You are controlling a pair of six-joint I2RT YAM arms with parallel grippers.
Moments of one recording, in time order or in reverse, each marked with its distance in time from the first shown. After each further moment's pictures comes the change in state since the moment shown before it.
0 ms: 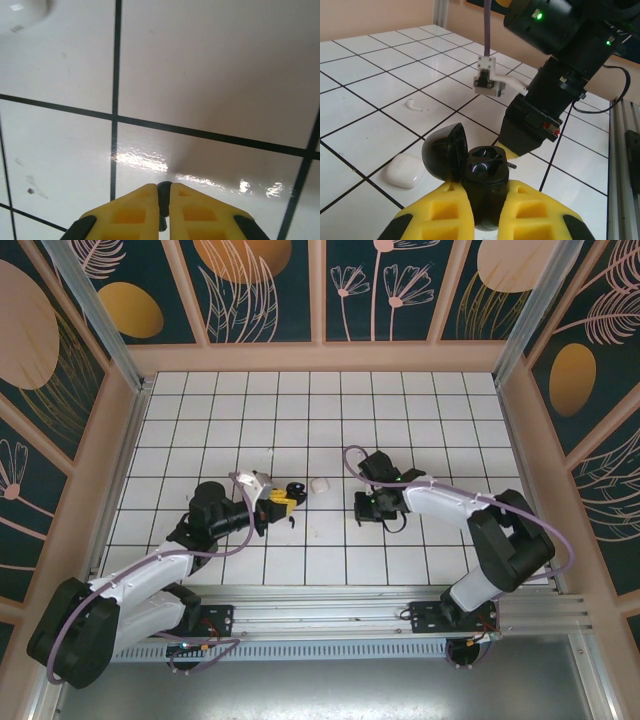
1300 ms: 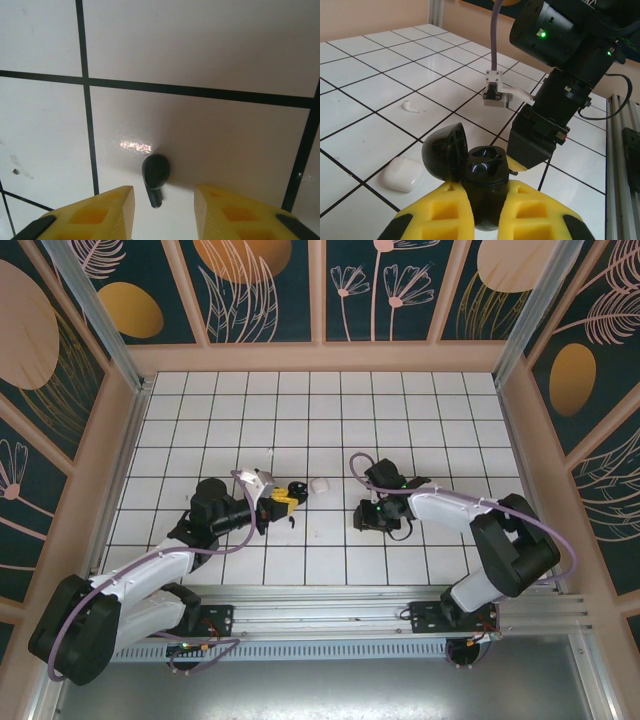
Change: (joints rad) left arm 0.000 0.024 0.031 -0.023 0.020 0.018; right arm -0.021 -0.005 -0.082 0.024 -0.076 0.044
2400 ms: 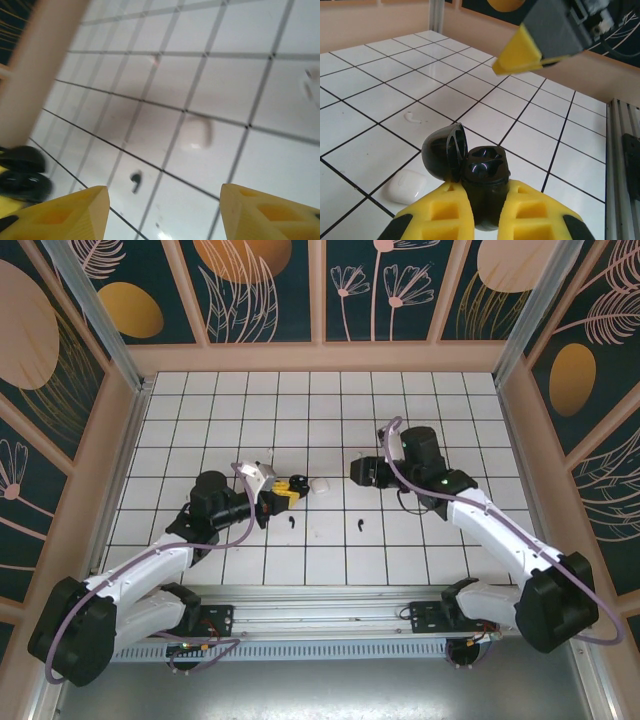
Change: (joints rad) left arm 0.000 -0.007 0.069 -0.074 -0.005 0.011; right arm -0.119 -0.325 0.082 0.142 -0.130 -0.134
